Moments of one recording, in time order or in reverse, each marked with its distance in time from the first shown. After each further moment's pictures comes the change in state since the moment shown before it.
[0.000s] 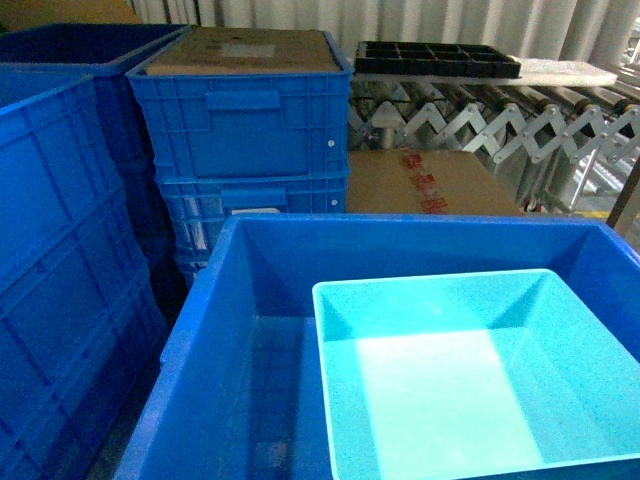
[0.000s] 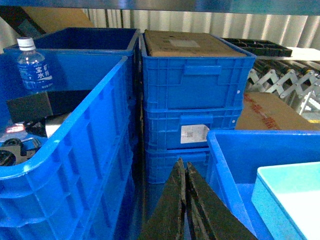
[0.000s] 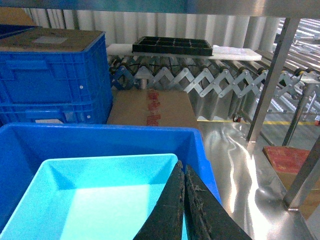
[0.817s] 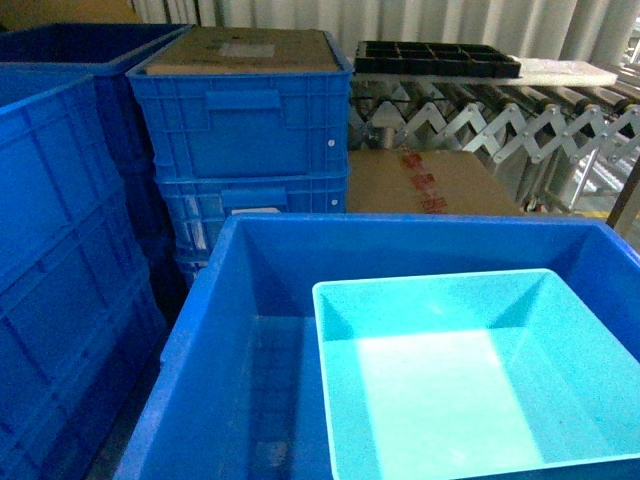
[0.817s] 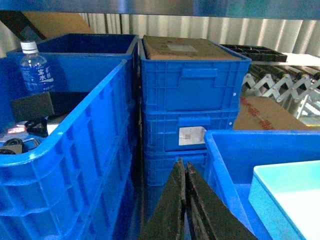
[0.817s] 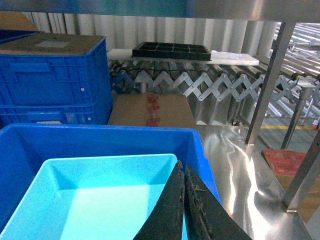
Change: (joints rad) left arm 0.000 -0.212 -0.051 -0.144 0.001 0.000; right arm 0.000 -0.195 -0.041 -0.134 0.002 0.000
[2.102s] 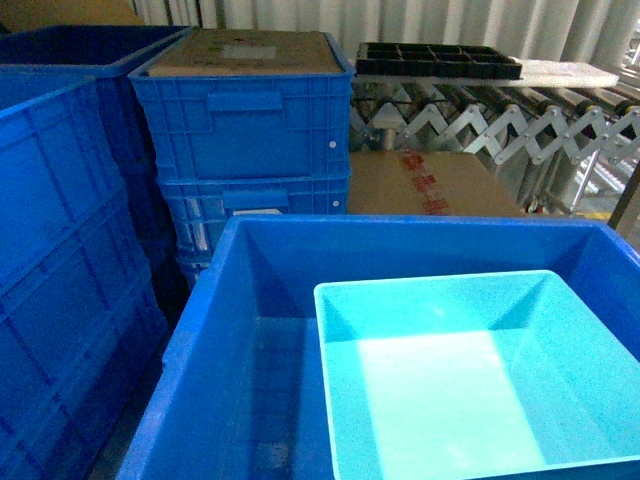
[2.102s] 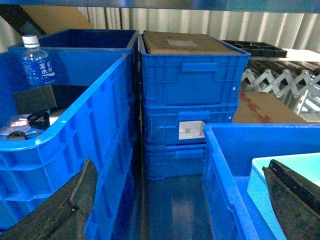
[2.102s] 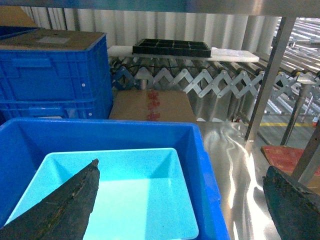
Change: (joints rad) left arm 0.000 -0.200 0.001 -0.213 -0.001 0.003; right arm 0.000 -0.174 0.000 -0.185 0.000 0.000
